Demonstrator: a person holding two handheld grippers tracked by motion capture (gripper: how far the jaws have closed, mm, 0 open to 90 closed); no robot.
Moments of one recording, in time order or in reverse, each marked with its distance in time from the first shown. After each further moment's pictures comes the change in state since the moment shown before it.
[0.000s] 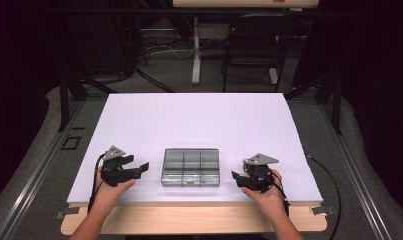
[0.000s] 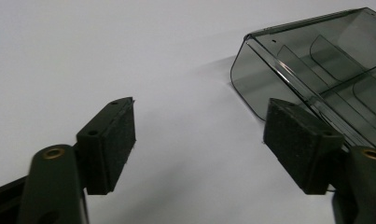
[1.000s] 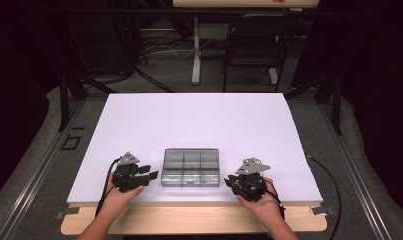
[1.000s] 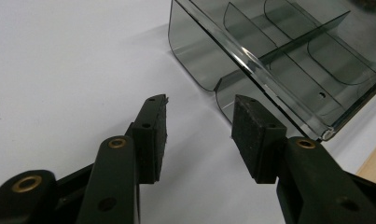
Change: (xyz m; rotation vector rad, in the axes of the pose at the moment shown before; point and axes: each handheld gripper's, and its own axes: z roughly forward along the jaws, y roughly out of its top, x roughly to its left) left arm -0.031 -0.004 0.012 0.107 -0.098 0.063; right arm 0.037 0.002 -0.014 0.014 0.159 -0.078
